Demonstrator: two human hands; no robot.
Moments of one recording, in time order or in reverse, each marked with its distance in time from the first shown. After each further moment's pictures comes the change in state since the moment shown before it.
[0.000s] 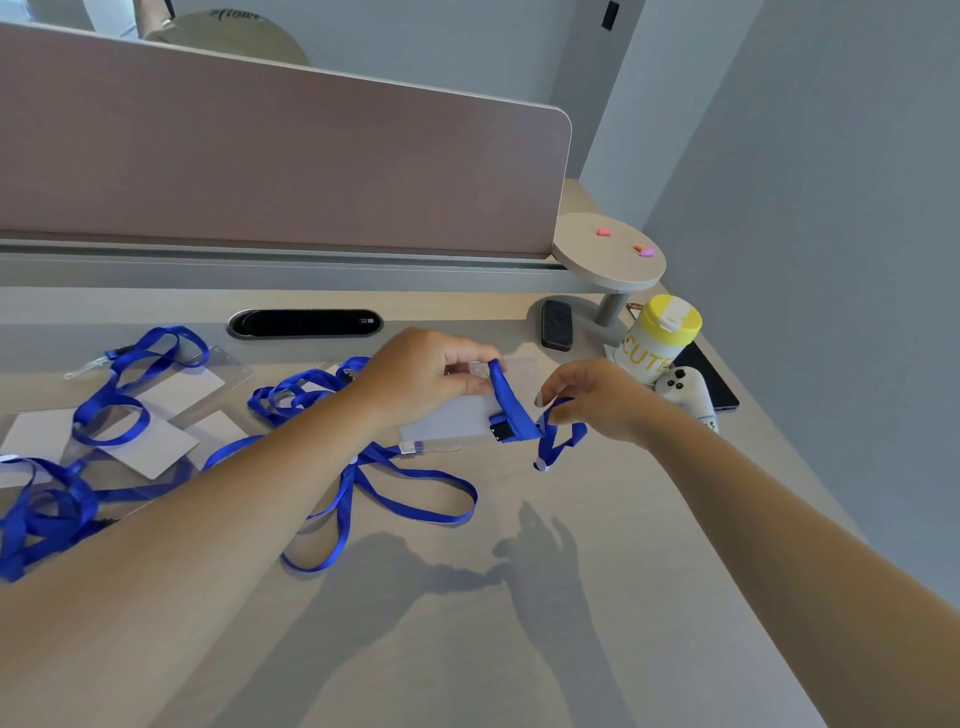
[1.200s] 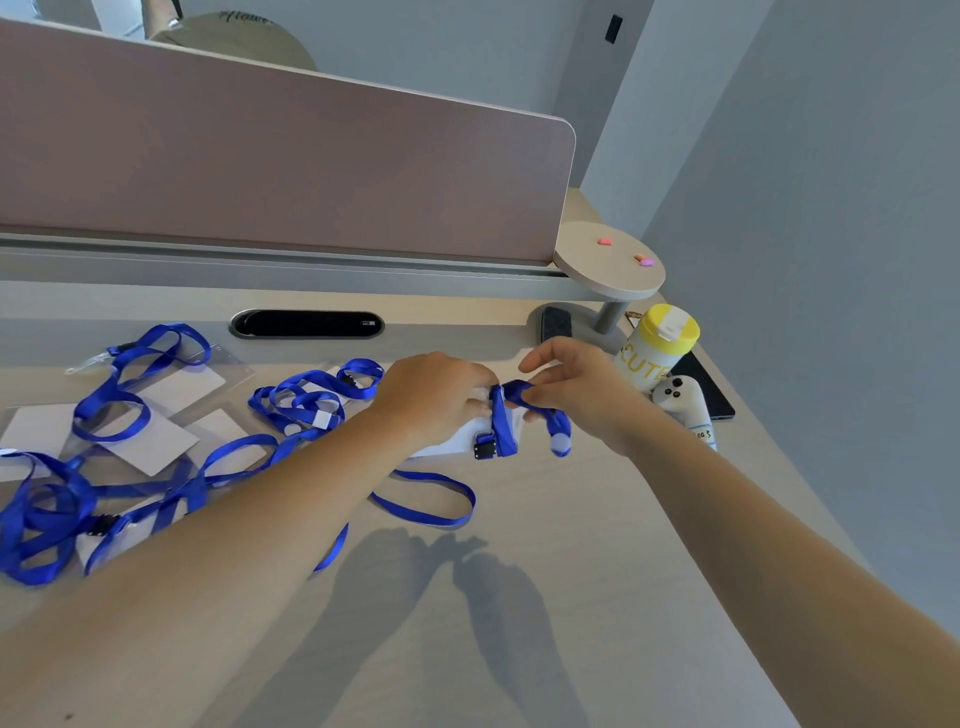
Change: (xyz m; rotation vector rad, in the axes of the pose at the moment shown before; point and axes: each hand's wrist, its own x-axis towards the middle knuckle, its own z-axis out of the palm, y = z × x) left_hand -0.002 0.013 0.013 0.529 -0.099 -0.101; right_hand -0.008 -0.025 0.007 0.367 0.088 -0.044
